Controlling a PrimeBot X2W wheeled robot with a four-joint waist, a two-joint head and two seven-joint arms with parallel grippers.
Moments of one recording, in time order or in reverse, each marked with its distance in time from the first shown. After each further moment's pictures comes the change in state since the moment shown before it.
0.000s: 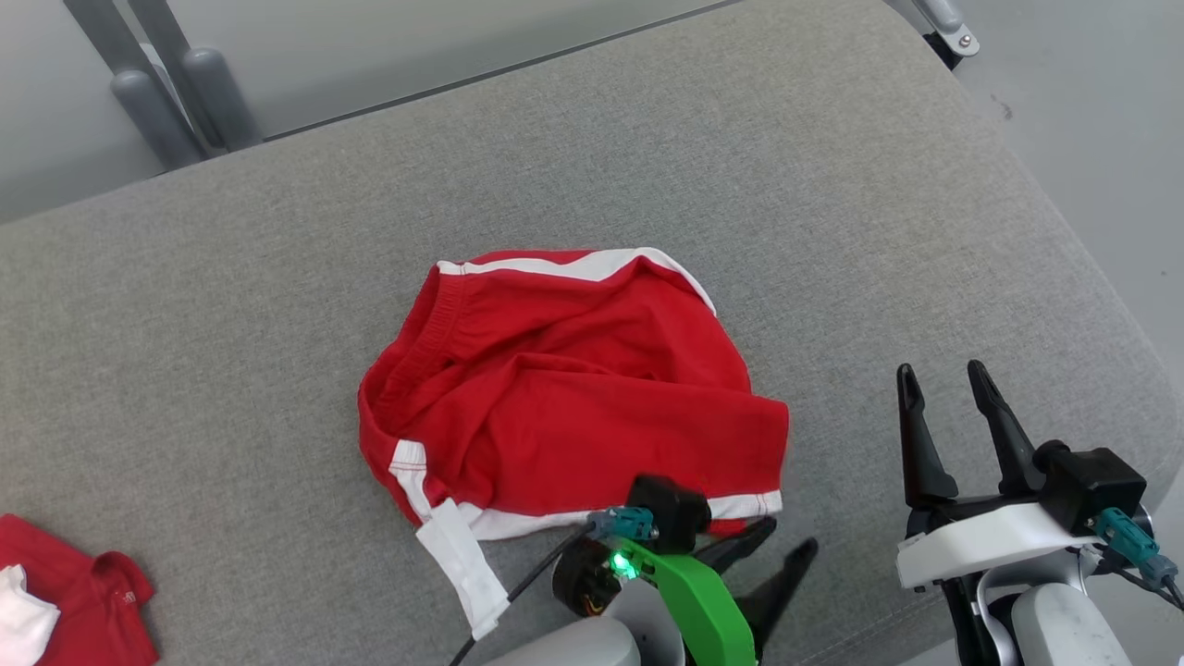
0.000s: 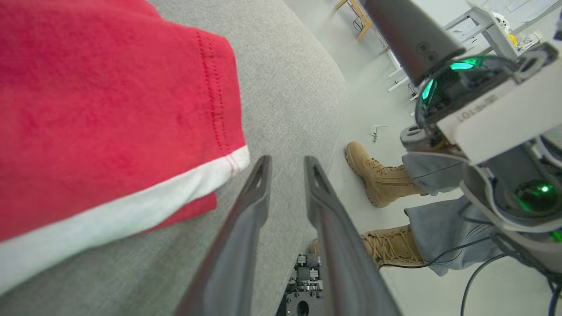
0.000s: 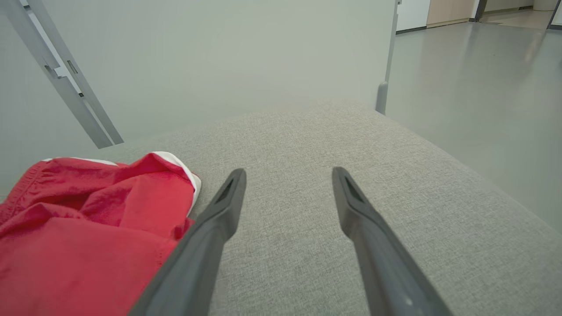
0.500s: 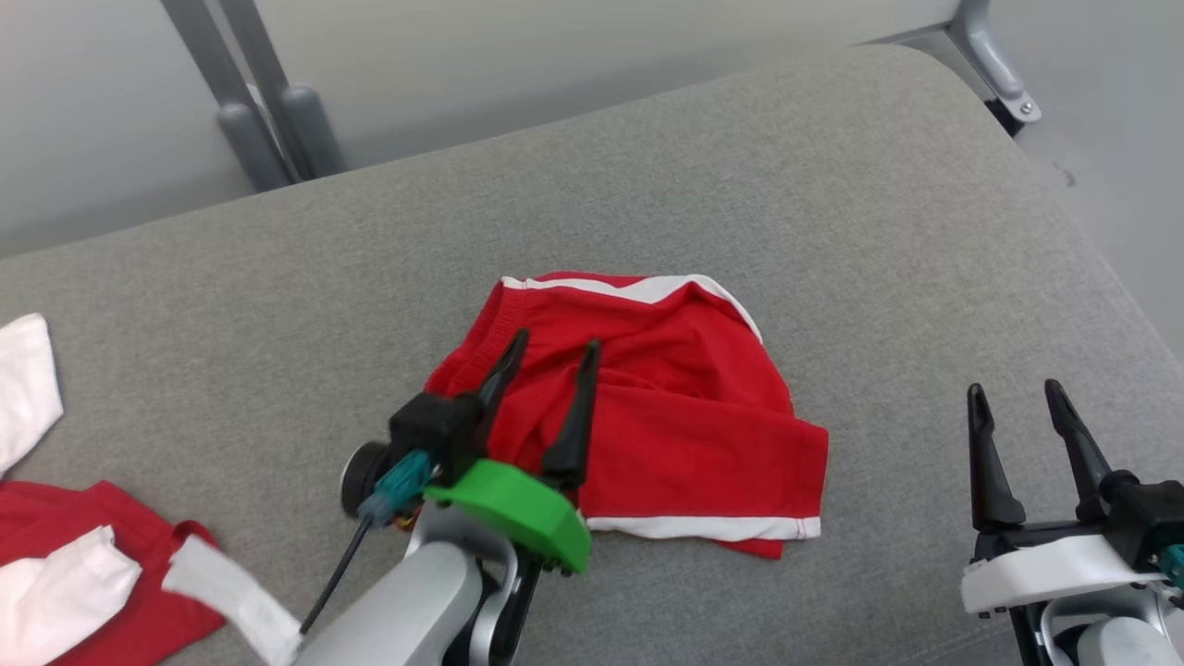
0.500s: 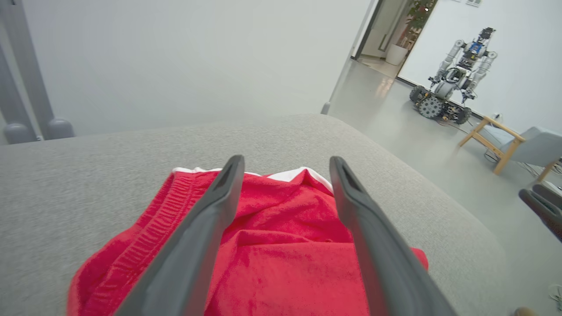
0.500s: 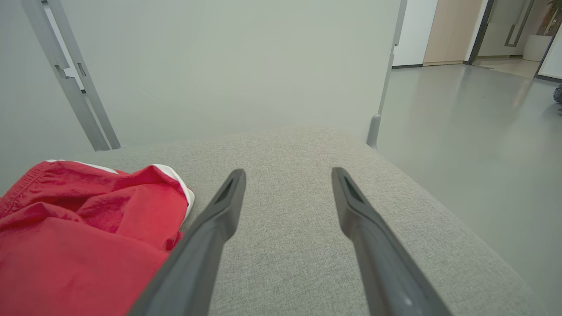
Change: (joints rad) left arm 0.071 0.163 0.374 -0.182 0.283 0.198 -0.159; right arm 0.081 -0.032 -0.088 -0.078 -0.082 0.000 0.000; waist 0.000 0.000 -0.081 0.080
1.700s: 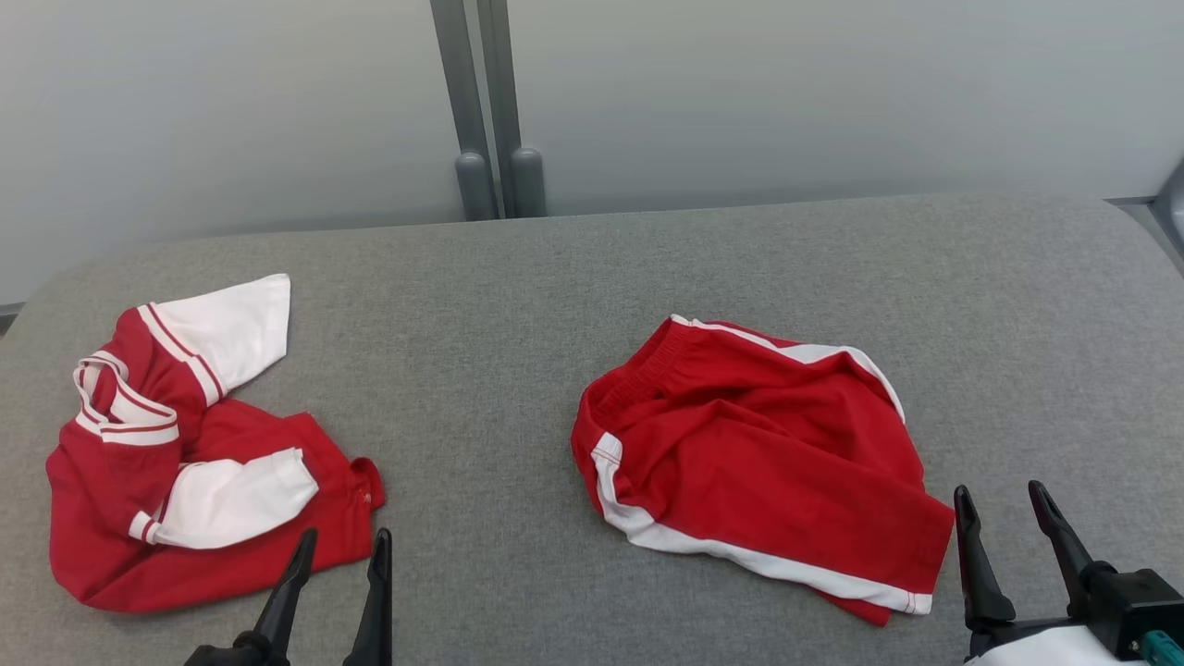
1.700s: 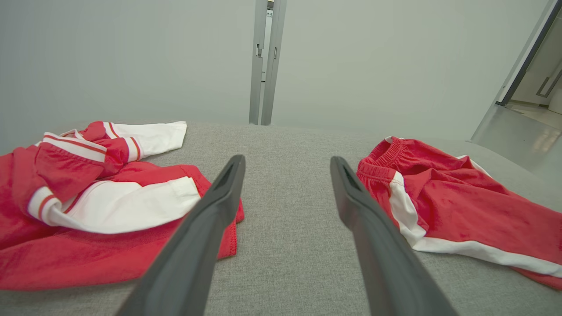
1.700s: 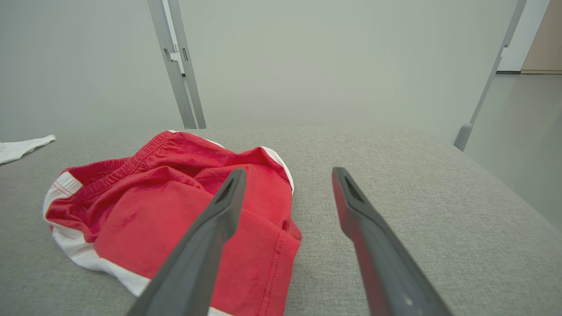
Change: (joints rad) left arm 0.701 -0.097 0.775 -0.241 0.523 -0.385 -0.001; right arm 0.169 0.008 0.016 -0.012 -0.023 0.000 0.000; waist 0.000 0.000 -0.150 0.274
